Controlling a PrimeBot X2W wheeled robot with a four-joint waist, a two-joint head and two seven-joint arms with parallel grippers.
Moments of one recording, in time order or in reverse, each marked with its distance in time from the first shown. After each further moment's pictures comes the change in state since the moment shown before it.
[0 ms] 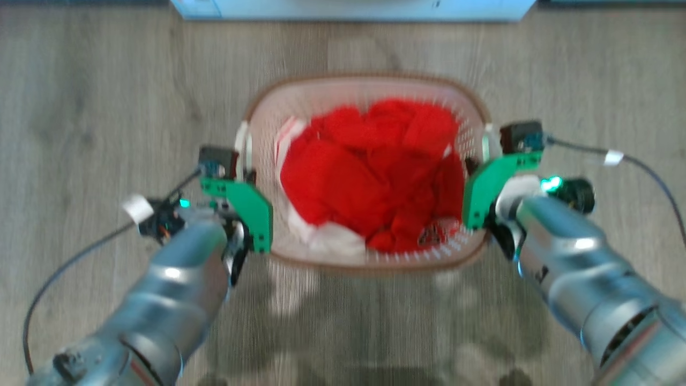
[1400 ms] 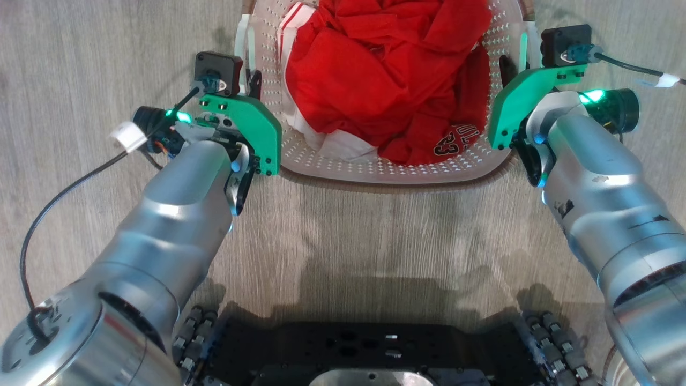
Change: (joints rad) left arm -0.199 -0.001 0.116 -0.077 0.146 0.032 -0.012; right arm -0.179 -0.017 -0.427 -0.001 -0.439 0.000 -0.023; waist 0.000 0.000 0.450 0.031
